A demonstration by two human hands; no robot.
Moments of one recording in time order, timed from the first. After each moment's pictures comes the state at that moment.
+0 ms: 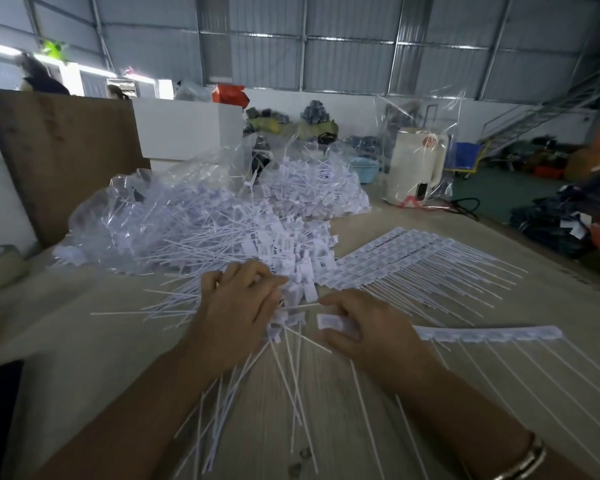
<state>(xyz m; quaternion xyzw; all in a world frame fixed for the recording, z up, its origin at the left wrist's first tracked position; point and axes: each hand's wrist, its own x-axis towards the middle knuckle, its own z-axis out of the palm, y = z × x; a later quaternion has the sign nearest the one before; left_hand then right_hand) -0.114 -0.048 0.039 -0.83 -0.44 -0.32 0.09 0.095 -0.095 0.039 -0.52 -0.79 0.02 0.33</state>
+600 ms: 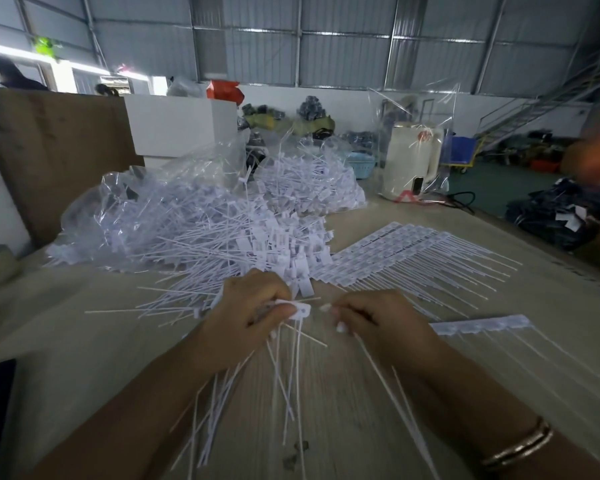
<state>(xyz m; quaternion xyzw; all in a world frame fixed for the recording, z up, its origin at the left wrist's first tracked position) -0.105 -0.047 0.040 -0.87 -0.27 -0.41 -0.09 0.117 -0.089 0.044 -0.50 -0.80 0.07 0.33</state>
